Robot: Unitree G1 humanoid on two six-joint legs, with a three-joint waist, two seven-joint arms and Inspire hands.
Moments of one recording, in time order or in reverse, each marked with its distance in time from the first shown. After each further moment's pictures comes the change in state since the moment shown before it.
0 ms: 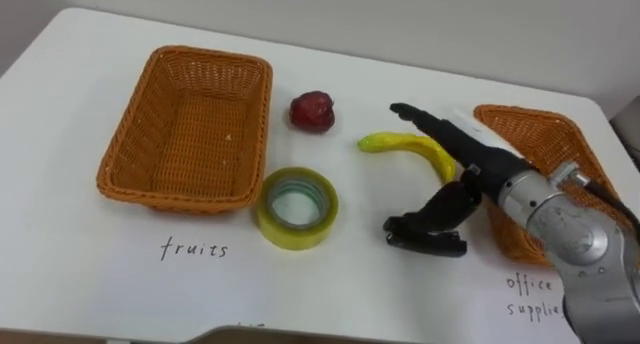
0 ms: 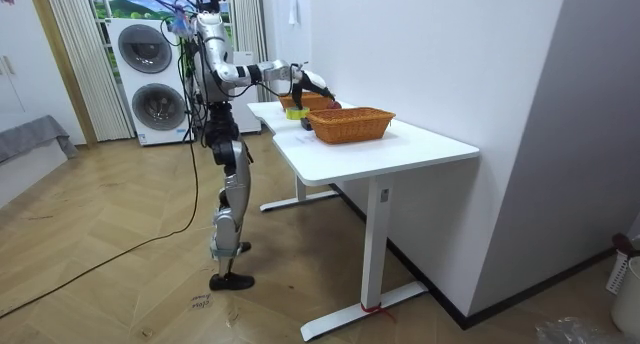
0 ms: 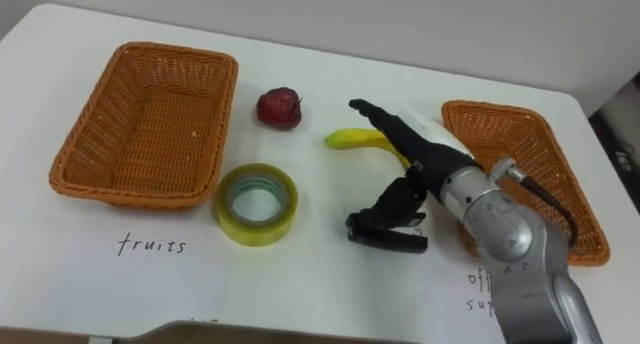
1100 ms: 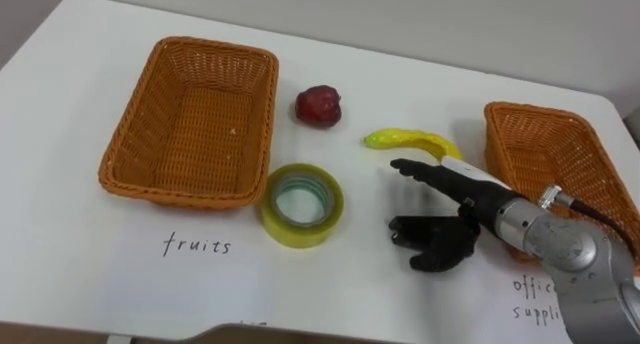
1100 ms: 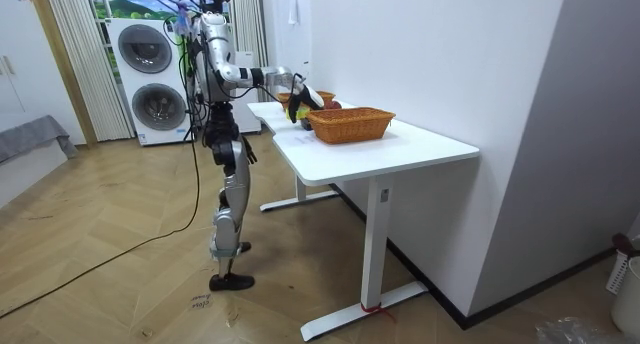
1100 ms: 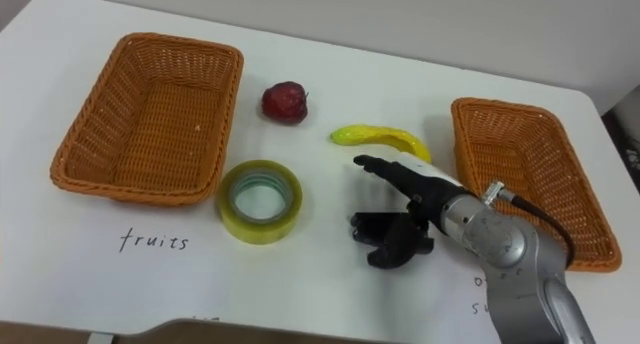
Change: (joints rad) left arm -0.019 0.001 0.002 -0.039 0.001 0.001 -0.028; right arm 0.013 0.000 0.000 0.080 -0.049 0.087 0.161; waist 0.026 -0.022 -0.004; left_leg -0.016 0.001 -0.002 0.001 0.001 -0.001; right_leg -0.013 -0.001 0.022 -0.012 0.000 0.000
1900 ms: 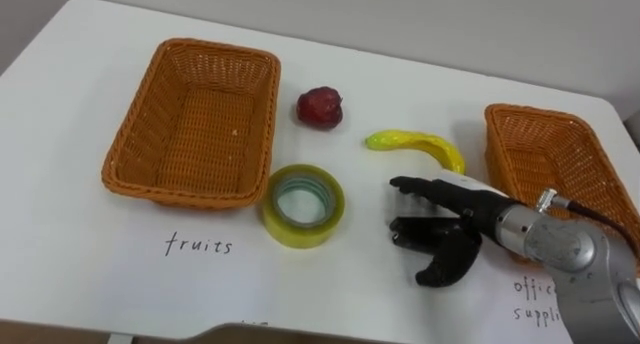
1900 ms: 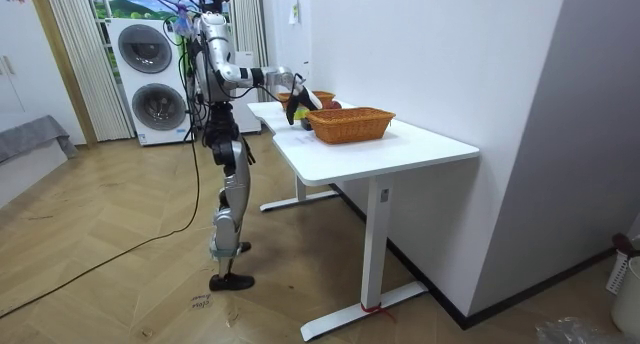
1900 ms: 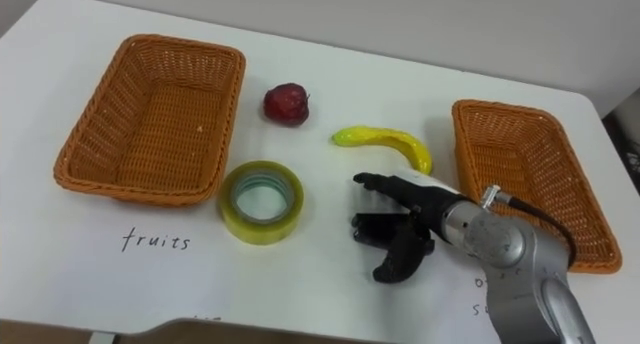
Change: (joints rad) left arm 0.005 0.000 0.011 0.016 0.000 0.036 -0.022; right arm -0.001 0.000 -0.001 0.004 -0.080 0.022 0.104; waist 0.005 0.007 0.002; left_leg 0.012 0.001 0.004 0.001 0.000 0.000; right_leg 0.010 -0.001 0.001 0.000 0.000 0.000
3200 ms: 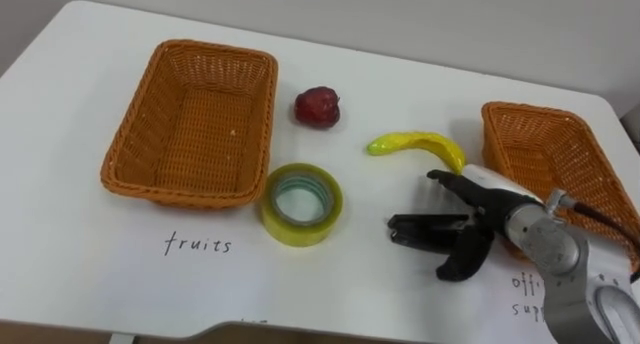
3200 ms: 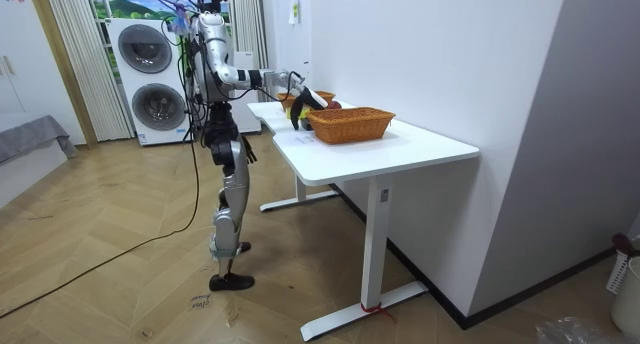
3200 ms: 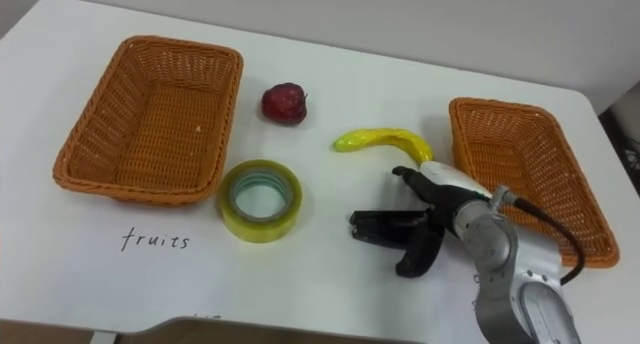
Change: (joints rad) left arm -0.003 -0.010 -0.011 -0.036 -0.036 0.001 0.033; right arm 0.005 0.057 0.000 0.024 -0.264 0.036 -0.138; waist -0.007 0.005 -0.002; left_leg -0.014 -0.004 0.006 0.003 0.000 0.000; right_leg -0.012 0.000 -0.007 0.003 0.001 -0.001
